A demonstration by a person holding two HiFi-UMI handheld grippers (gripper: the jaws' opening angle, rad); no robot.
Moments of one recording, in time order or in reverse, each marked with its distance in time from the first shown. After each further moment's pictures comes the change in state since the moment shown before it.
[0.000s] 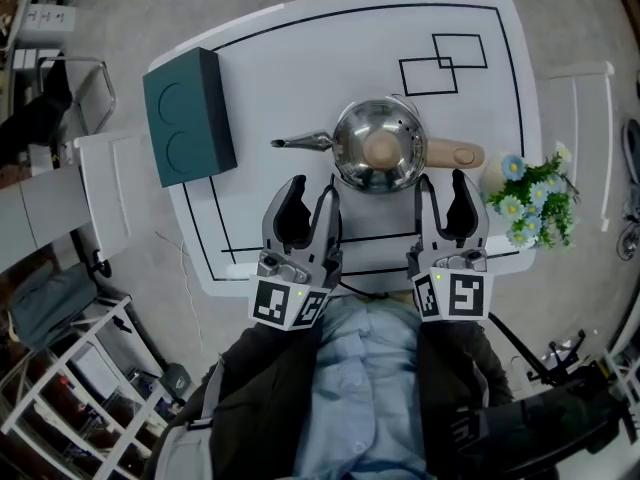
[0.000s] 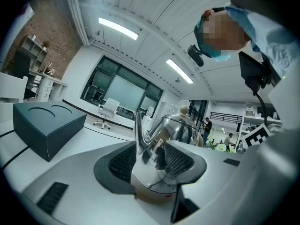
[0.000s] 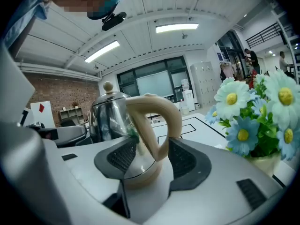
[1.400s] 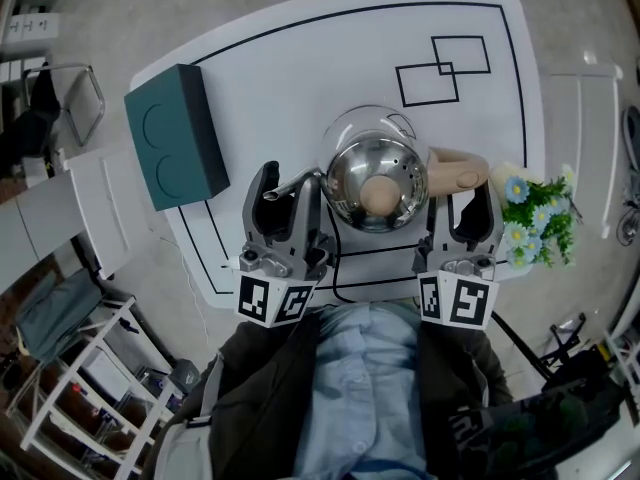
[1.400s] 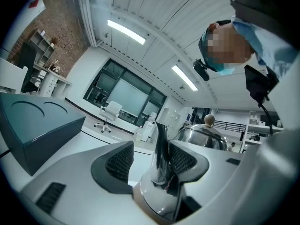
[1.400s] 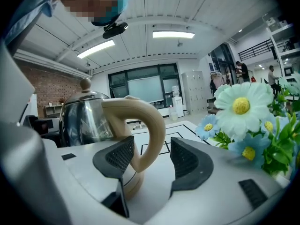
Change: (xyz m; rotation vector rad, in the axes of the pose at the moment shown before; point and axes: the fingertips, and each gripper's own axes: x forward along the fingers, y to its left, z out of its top) left arm 0.044 0.037 0.023 -0.064 -0.074 0.019; right arm 0.021 -0.035 0.017 -0.023 -0.063 -0.157
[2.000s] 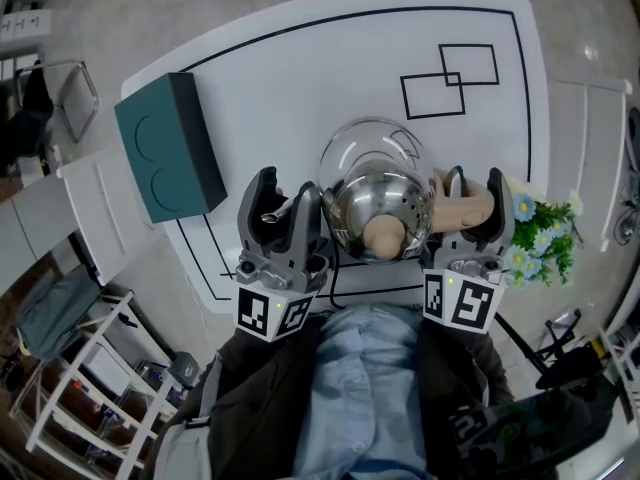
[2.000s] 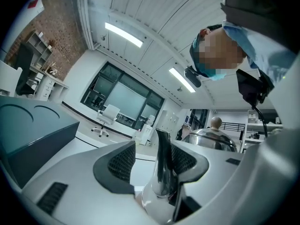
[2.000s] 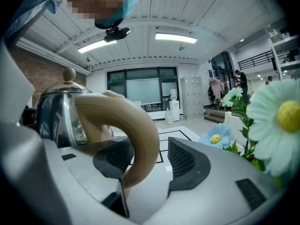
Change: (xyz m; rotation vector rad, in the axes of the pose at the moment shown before) left arm 0.019 0.000 0.013 0.030 -0.042 -0.021; right arm 0.028 -0.016 0.013 -0.060 -0.026 -0.062
